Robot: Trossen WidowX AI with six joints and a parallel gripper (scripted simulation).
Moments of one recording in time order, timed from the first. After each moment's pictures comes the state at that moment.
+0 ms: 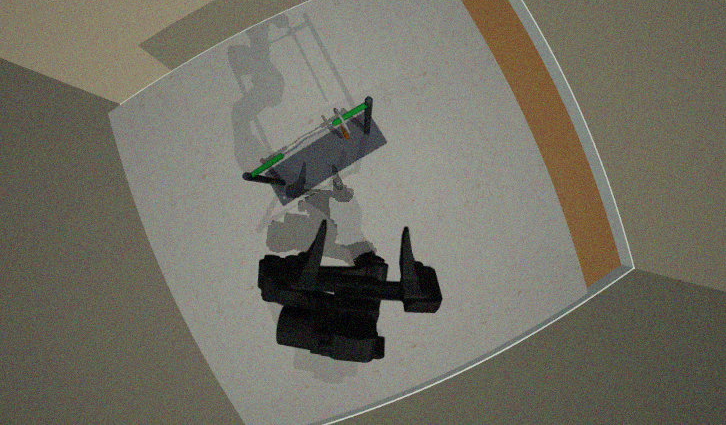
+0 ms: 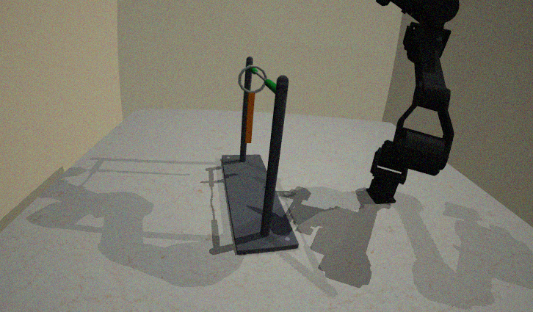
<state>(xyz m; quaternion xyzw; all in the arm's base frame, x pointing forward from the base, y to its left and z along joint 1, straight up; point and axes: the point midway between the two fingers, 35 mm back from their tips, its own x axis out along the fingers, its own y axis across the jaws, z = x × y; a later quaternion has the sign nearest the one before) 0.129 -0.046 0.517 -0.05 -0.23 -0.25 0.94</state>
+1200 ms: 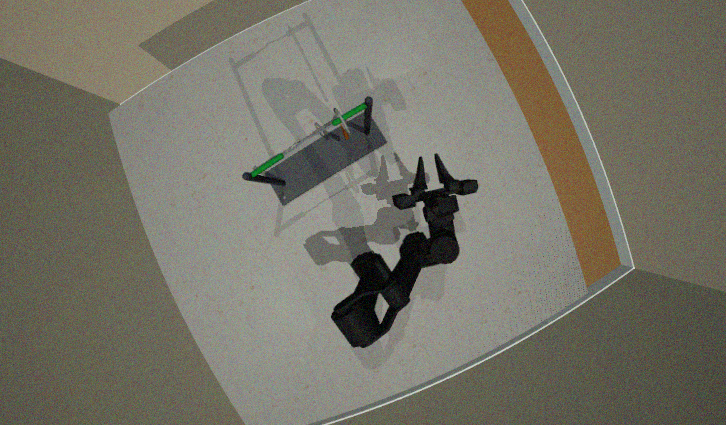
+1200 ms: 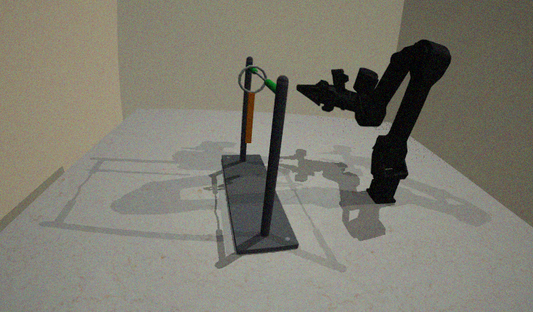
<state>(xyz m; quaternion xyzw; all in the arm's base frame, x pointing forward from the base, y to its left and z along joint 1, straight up) 0.175 -0.229 0.210 0.00 -0.05 -0.11 0.99</state>
